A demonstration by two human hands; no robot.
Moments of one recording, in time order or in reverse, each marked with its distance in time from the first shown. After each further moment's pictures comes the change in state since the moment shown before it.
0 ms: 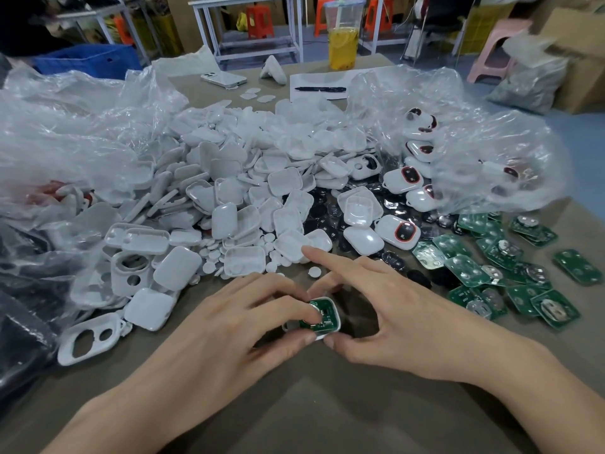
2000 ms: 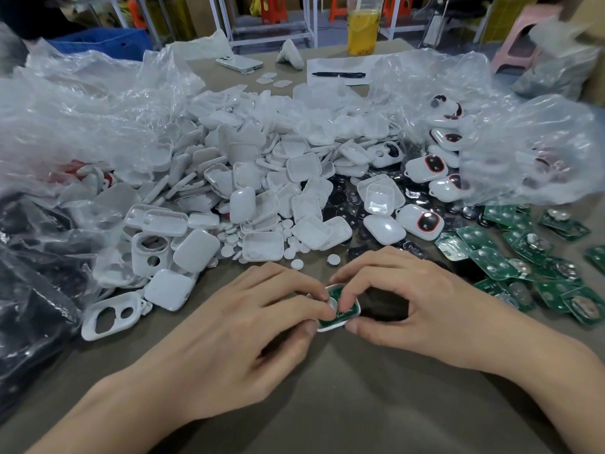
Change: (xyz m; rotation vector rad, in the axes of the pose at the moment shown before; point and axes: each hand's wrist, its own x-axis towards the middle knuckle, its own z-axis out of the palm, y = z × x) left_hand -0.009 -0.005 -0.002 0.012 -0.033 0.091; right_hand 0.000 0.003 -0.003 0.027 0.013 -0.086
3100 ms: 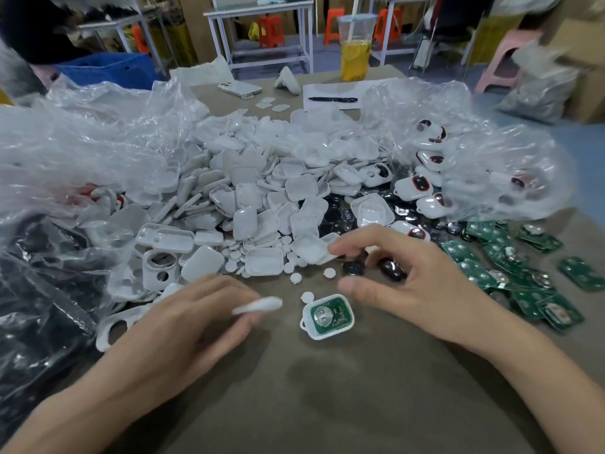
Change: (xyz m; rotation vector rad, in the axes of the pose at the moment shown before) left_hand -0.028 -0.025 -0.021 -0.002 0.185 -0.121; right_hand 0.009 -0.008 -0.013 0.284 0.277 0.072
